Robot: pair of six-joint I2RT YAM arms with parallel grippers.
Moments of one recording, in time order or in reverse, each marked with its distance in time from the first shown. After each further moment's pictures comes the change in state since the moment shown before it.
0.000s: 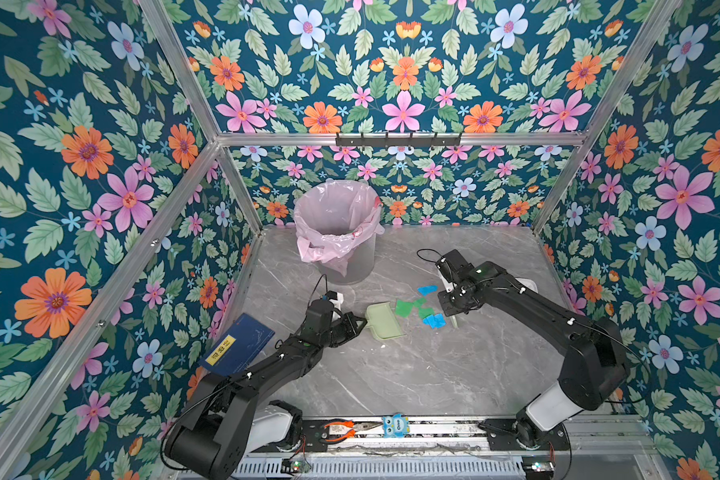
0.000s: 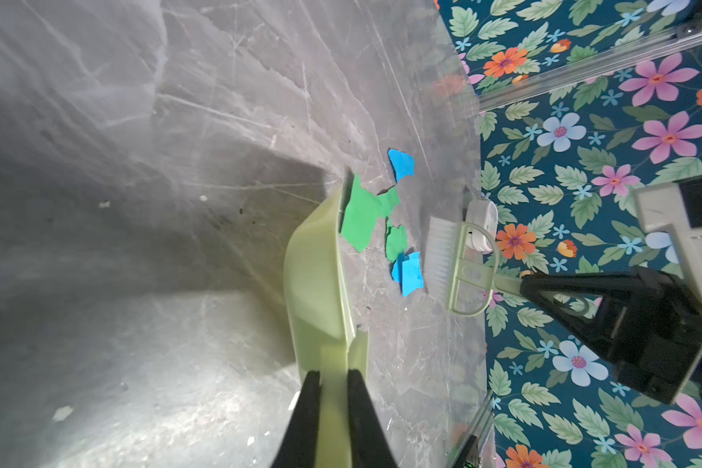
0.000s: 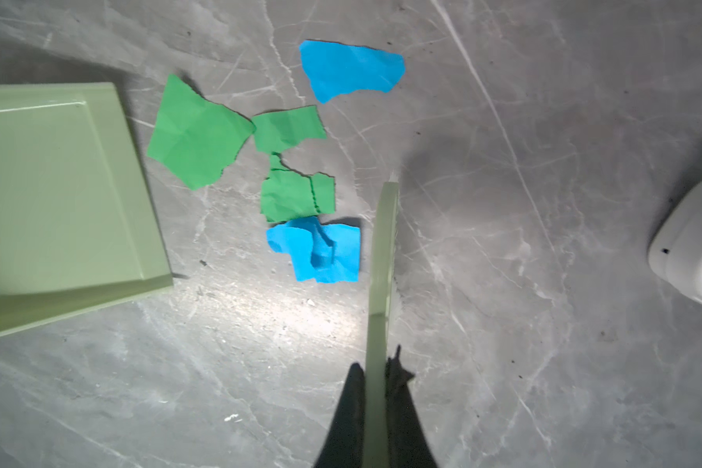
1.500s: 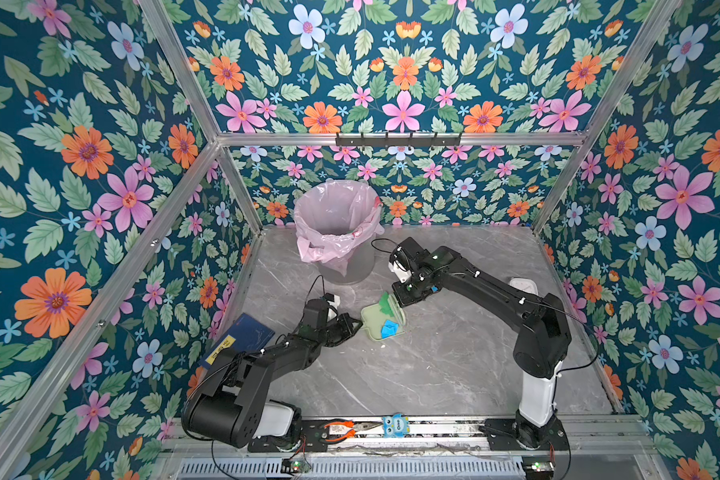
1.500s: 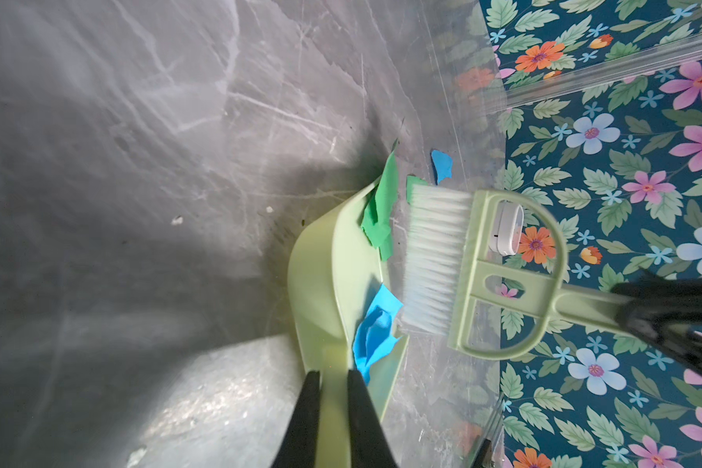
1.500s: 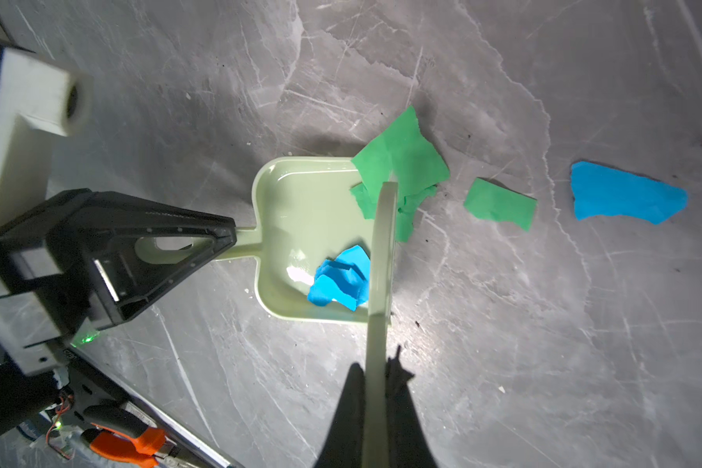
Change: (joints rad) left arm 0.082 0.151 -0.005 0.082 0.075 0.061; right arm 0.158 0.274 0.415 -0.060 -0.217 0.037
